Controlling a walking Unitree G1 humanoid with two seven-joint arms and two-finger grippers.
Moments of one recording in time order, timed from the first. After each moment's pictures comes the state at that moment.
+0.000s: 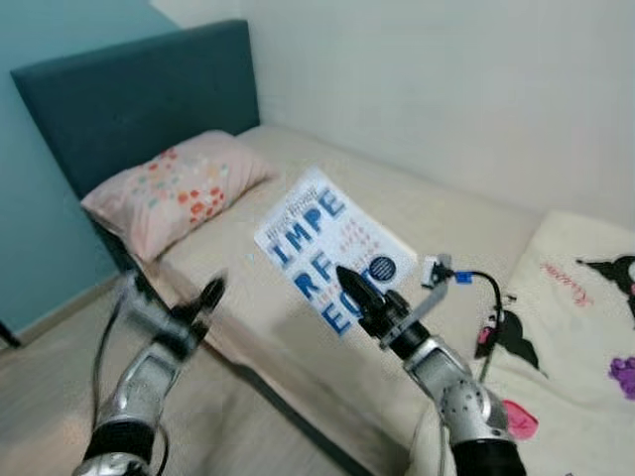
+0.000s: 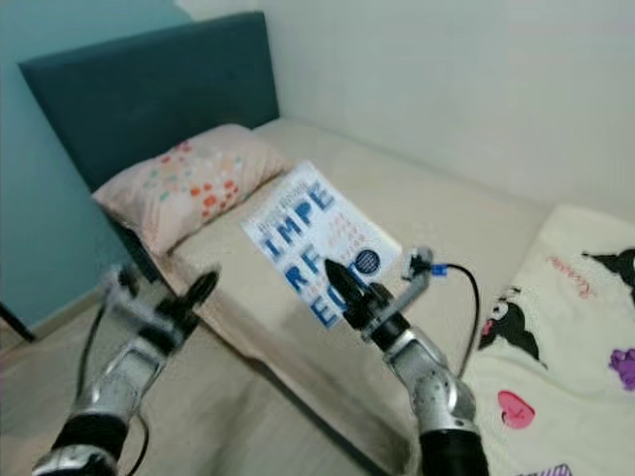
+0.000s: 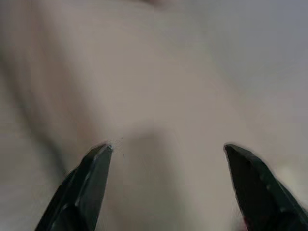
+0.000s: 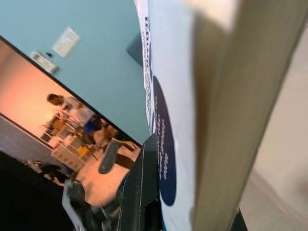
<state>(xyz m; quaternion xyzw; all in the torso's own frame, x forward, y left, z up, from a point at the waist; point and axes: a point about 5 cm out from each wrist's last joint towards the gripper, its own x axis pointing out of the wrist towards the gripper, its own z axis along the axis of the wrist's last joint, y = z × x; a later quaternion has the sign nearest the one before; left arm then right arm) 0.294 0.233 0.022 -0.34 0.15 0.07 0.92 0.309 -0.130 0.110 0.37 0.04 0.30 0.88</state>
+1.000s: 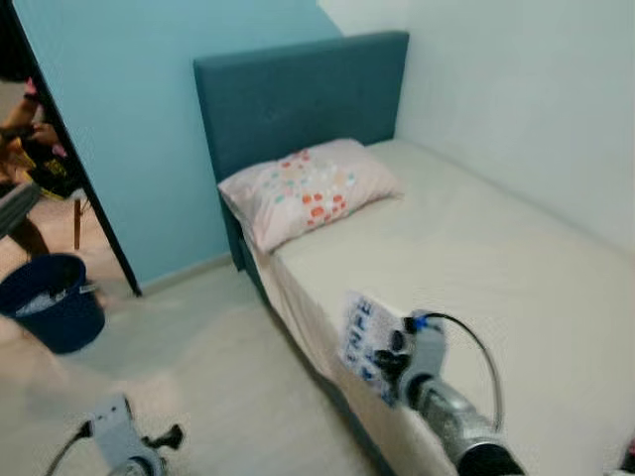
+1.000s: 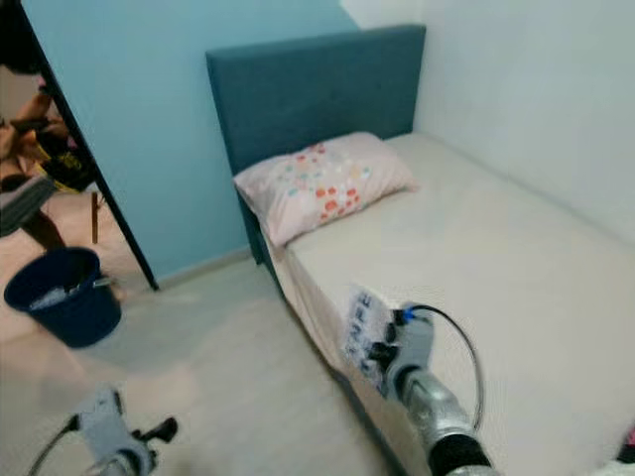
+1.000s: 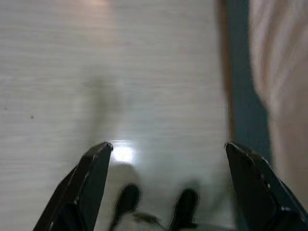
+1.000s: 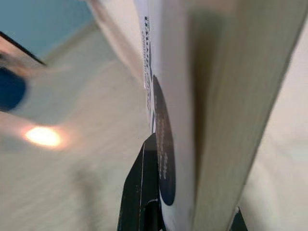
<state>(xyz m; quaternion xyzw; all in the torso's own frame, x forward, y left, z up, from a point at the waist) 0.222 0.234 -0.053 -0.21 0.35 0.16 0.90 0.296 -0.186 0.009 0.11 0.27 0.03 0.96</state>
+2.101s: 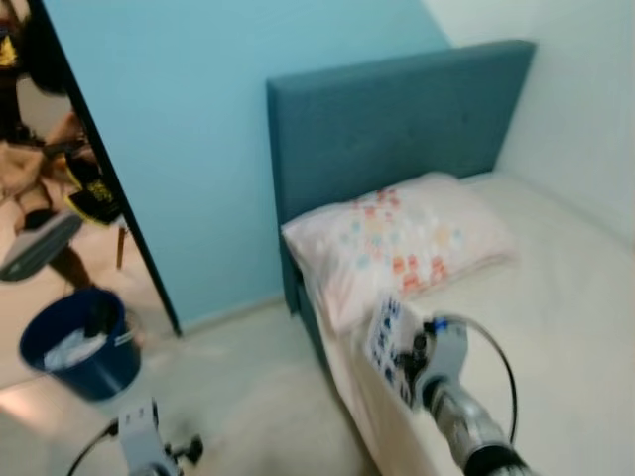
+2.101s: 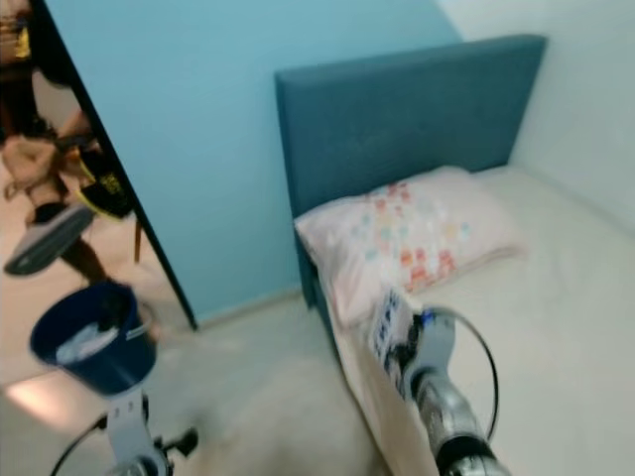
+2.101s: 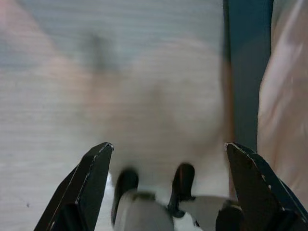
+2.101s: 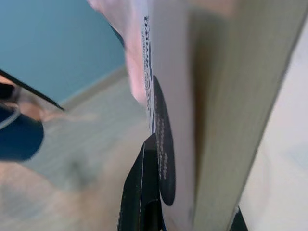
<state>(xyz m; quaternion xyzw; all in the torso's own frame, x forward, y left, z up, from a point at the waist) 0.212 0.217 -0.063 -0.18 0.38 0.11 0.90 0.303 -0.187 0.010 0.12 0.25 0.00 0.96</state>
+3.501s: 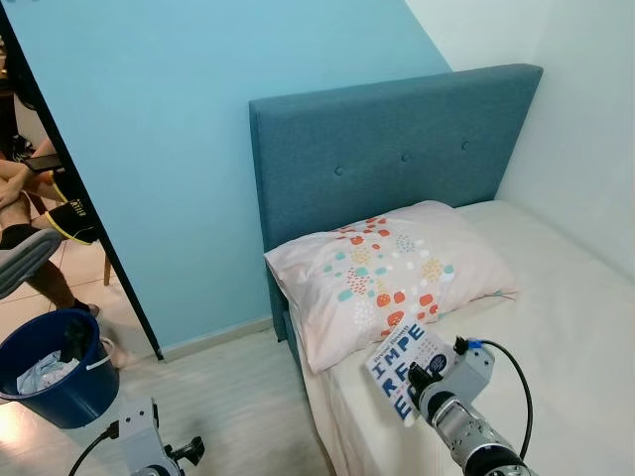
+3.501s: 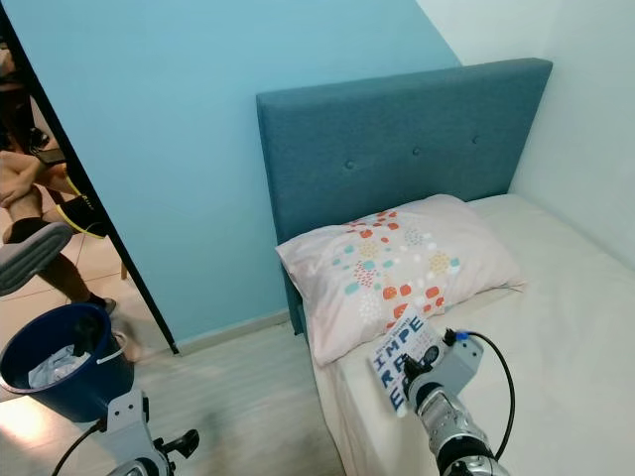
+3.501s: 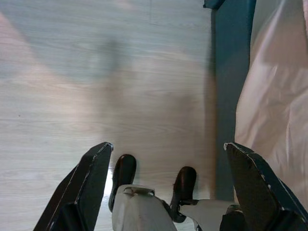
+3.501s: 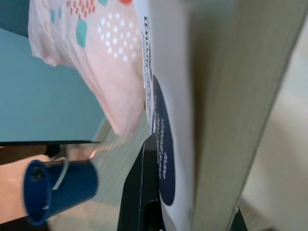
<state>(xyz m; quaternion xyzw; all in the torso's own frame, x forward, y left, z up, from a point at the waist) 0.210 0.218 -0.063 -0.18 0.38 0.11 0.90 0.281 -0.200 -0.017 0.36 0.29 -0.12 0.88</state>
